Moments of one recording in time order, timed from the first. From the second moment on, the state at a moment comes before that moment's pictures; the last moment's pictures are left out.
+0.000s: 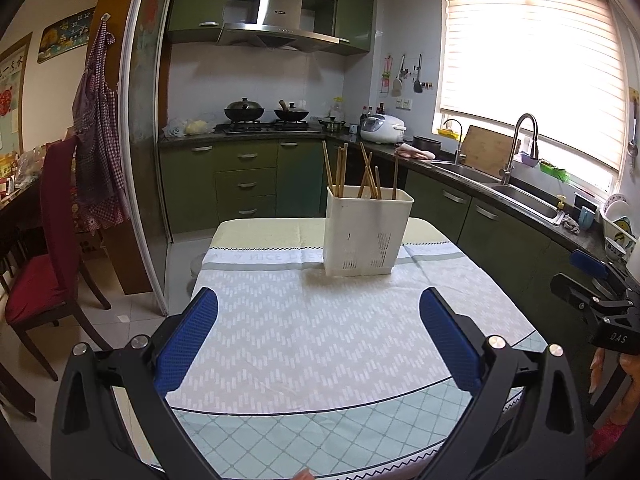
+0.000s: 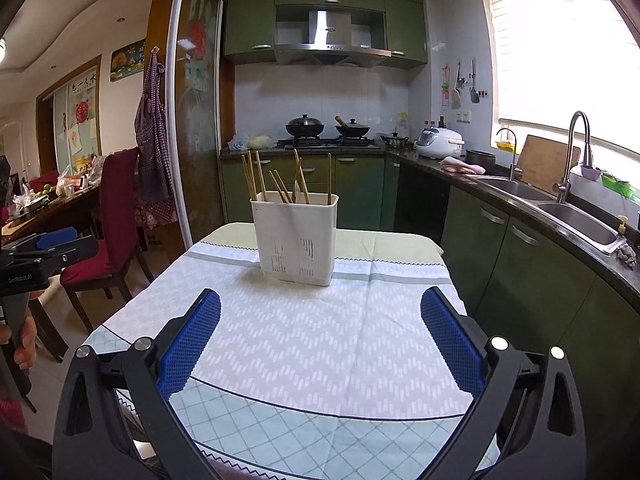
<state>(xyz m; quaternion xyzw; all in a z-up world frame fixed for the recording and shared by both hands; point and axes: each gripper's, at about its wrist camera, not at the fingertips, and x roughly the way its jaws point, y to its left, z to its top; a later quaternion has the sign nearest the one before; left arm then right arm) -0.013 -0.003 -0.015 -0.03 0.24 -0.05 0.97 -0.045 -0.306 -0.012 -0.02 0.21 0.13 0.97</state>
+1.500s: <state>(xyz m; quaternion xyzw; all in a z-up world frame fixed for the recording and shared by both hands) -0.011 -0.017 -0.015 -0.02 0.24 -0.07 0.97 -0.044 -0.303 -0.011 -0.01 0.21 0.13 0.97</state>
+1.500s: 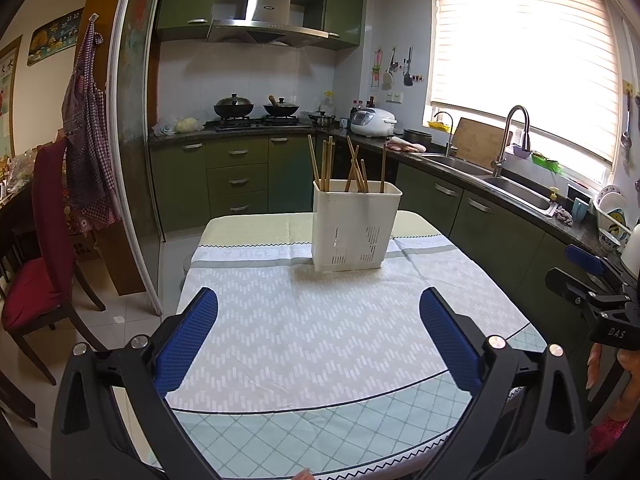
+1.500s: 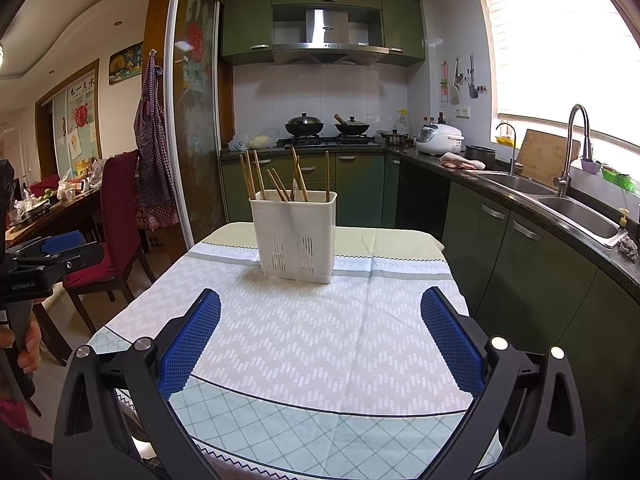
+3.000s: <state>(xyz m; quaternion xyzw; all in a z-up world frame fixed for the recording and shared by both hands) -0.009 -0.017 -0.014 -0.03 0.25 -0.05 0.97 -0.042 -0.298 -0.015 -0.01 0.22 0.13 0.97</state>
